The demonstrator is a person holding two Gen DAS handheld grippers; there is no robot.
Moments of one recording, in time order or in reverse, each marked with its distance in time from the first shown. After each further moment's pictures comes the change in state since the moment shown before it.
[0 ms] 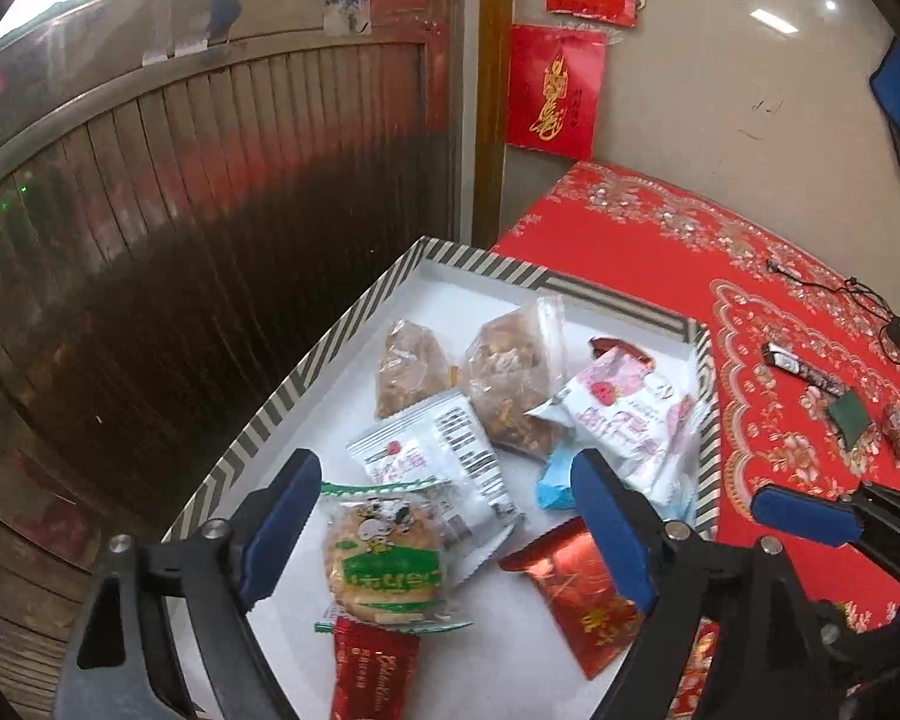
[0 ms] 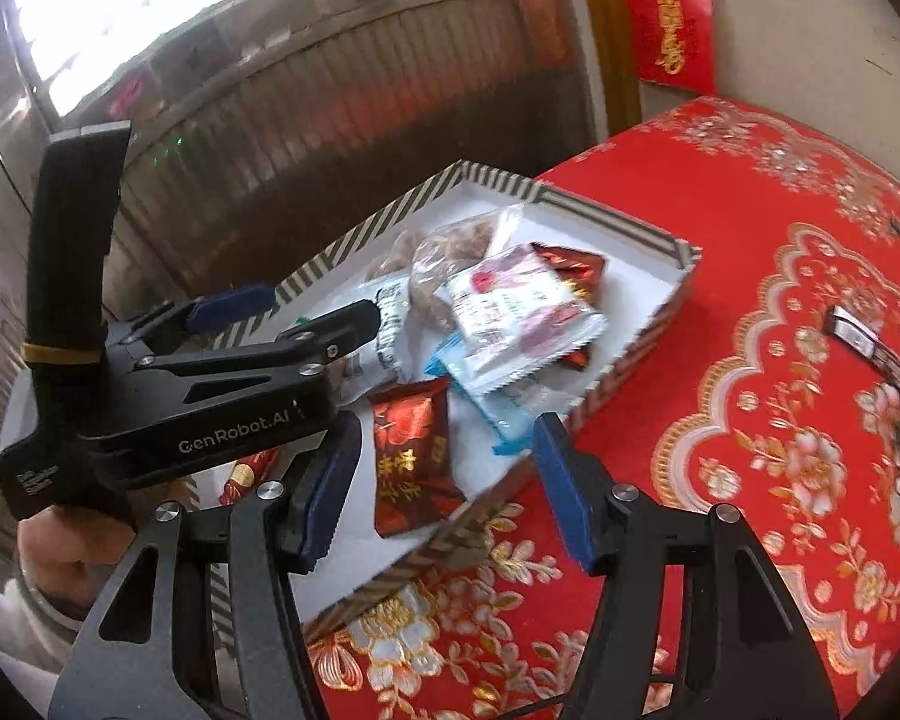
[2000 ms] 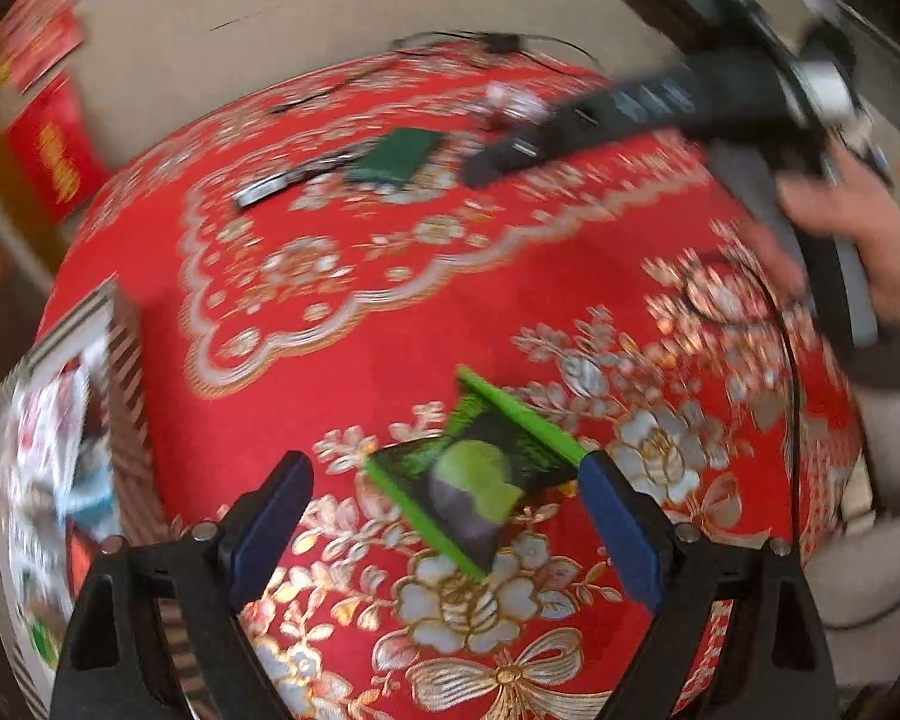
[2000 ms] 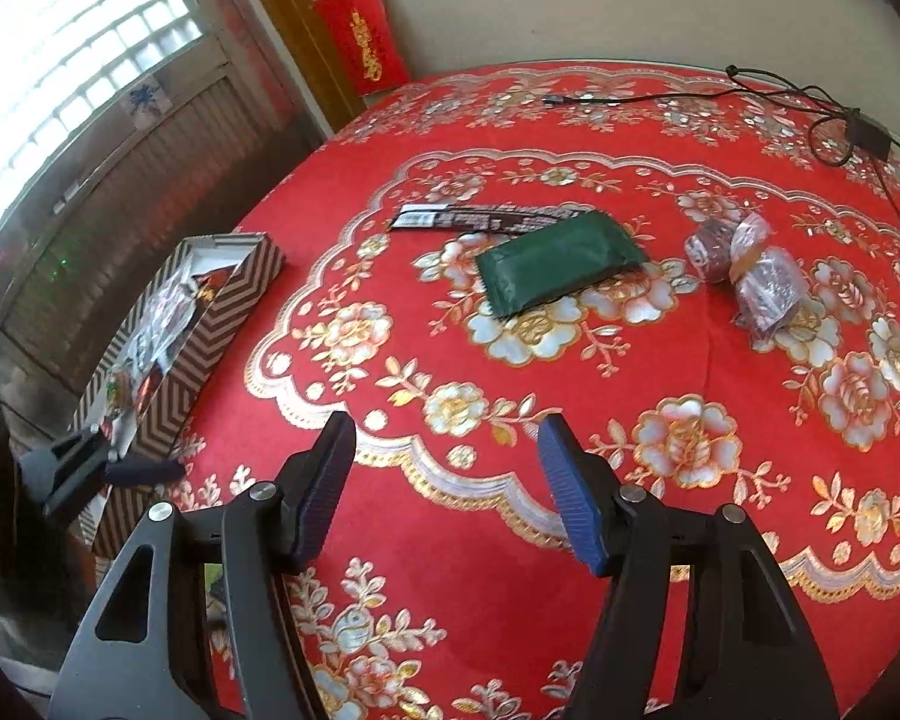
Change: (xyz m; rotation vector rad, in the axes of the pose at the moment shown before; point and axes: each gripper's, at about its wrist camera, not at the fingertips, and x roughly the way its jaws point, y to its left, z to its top) left arm -0.050 -0.195 -0.103 0.855 0.177 -0.568; right arm -0.126 -0.176 -0.092 0.358 -0.073 -0.270
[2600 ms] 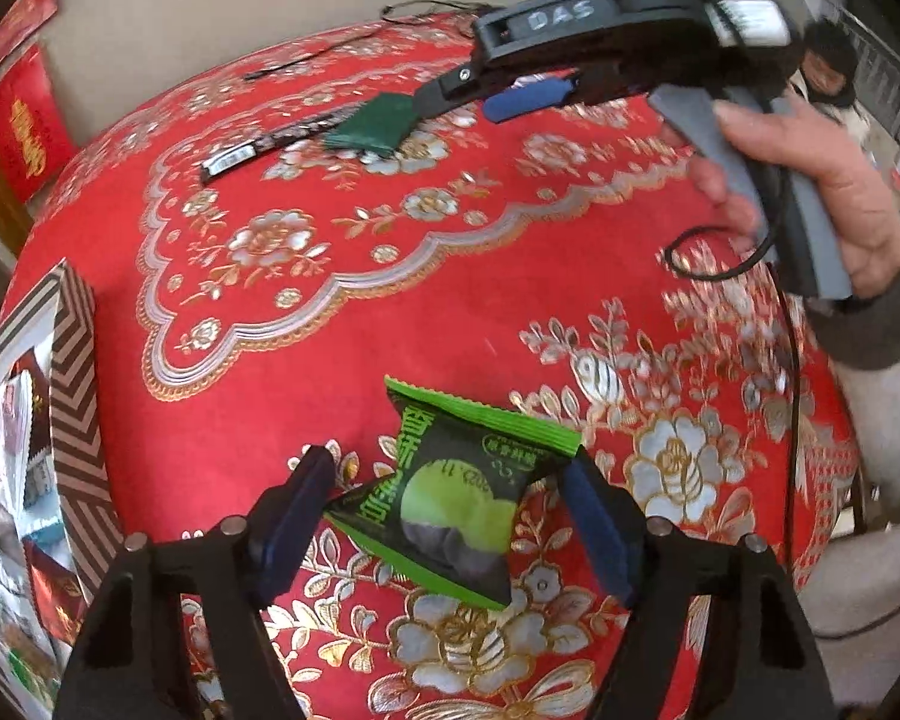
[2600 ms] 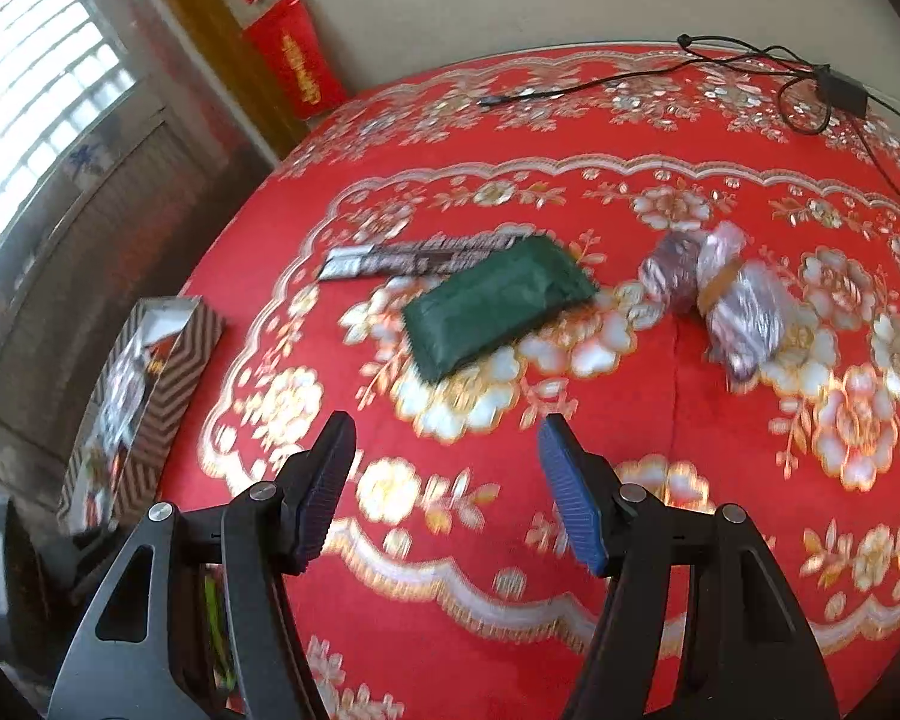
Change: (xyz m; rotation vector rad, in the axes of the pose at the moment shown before) left arm 0.023 0.014 0.007 -0.073 0.048 -0.071; right arm 0.025 -0.035 0.032 0.128 -0.010 -0.035
